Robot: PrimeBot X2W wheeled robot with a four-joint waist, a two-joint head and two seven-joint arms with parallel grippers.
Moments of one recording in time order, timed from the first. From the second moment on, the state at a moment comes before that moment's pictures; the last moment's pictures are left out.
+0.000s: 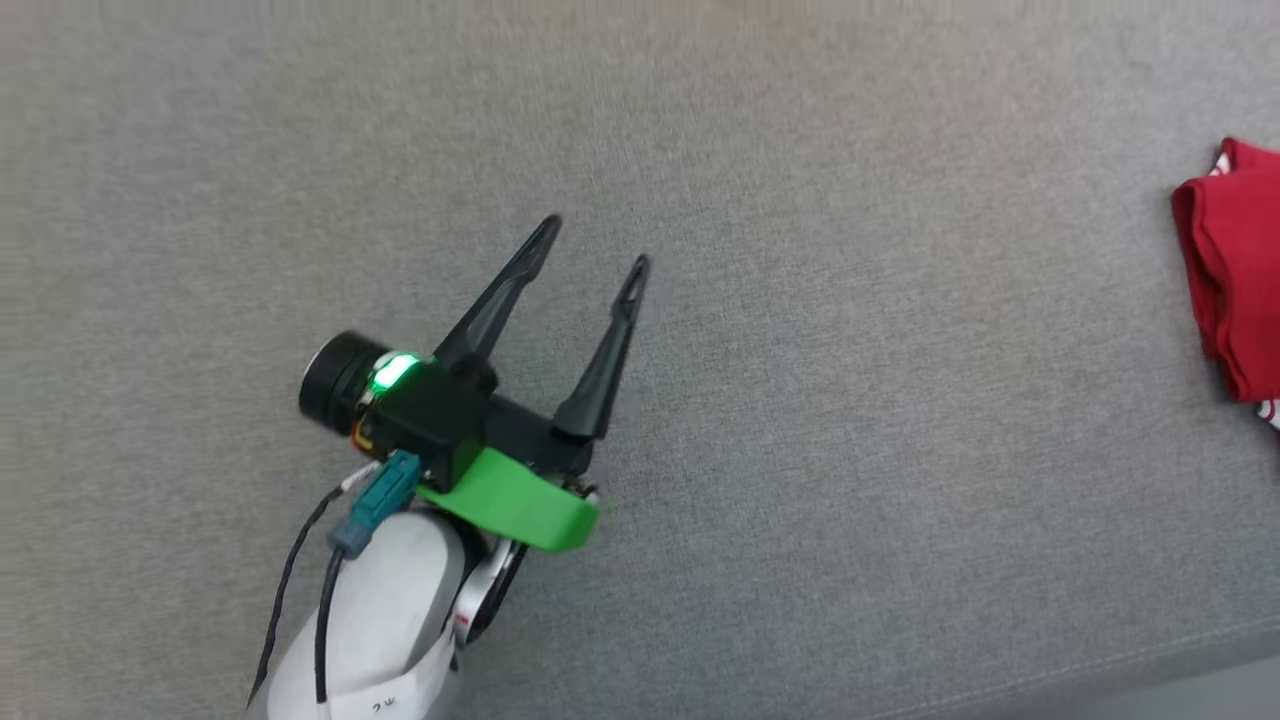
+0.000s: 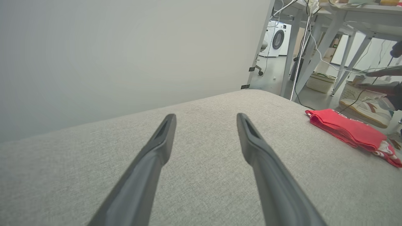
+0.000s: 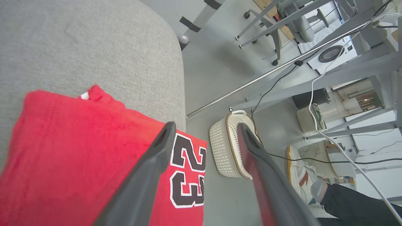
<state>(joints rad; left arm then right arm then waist) -0.37 0.20 -0.43 -0.01 -0.24 -0.08 -0.25 -0.66 -0.76 0.10 0.60 0.08 0.13 0.00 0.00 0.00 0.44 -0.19</state>
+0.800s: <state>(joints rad) -0.07 0.19 -0.19 0.06 -0.34 -0.03 -0.26 -0.12 -0.30 -0.03 -0.03 0.27 0.13 -0.04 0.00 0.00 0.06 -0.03</state>
